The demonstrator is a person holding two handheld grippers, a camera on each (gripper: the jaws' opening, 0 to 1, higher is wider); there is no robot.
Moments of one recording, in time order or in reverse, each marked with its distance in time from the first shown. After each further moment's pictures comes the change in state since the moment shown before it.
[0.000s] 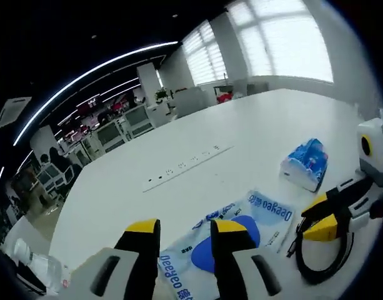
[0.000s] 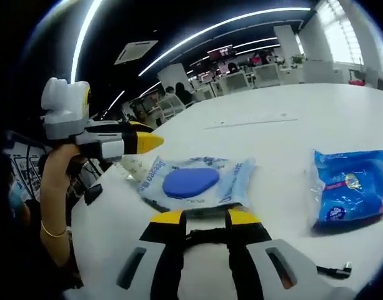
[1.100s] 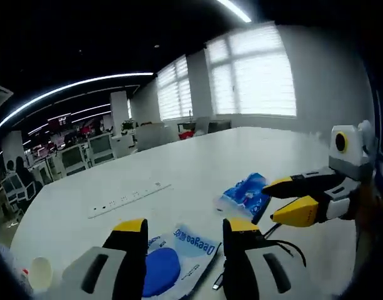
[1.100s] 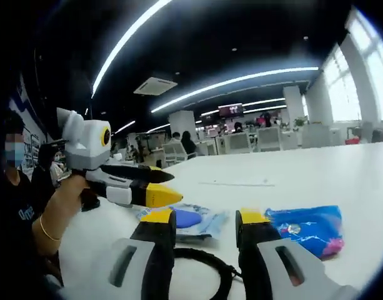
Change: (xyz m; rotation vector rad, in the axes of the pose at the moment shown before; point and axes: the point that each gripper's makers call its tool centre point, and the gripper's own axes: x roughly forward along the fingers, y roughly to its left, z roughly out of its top) left arm -0.024 -0.094 0.040 -0.012 -0.318 -0.261; right arm -0.082 -0.013 0.052 -0.189 -0.427 -0.014
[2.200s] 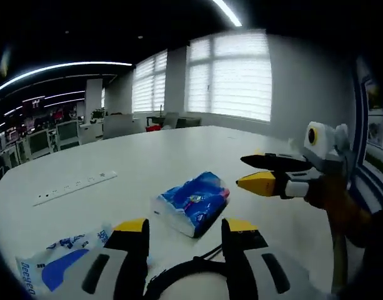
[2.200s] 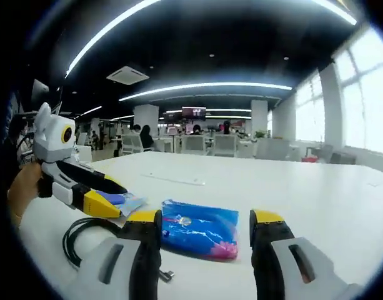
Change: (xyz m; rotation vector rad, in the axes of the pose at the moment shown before) left arm 0.050 -0.101 -0.017 -0.129 0.084 -0.246; right arm -0.059 -0.135 -0.005 -0.173 0.062 -0.329
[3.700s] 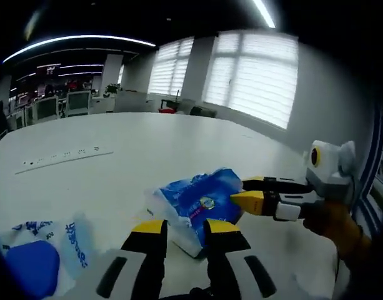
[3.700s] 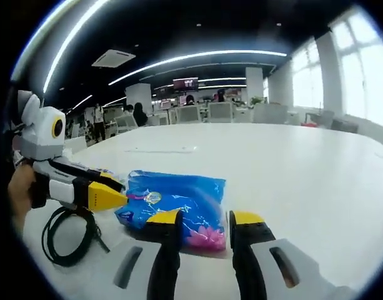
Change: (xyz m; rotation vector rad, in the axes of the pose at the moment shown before) left arm 0.059 0.011 -0.018 -0.183 0.082 0.056; right arm 0.043 -0.023 -0.053 0.106 0.202 0.005
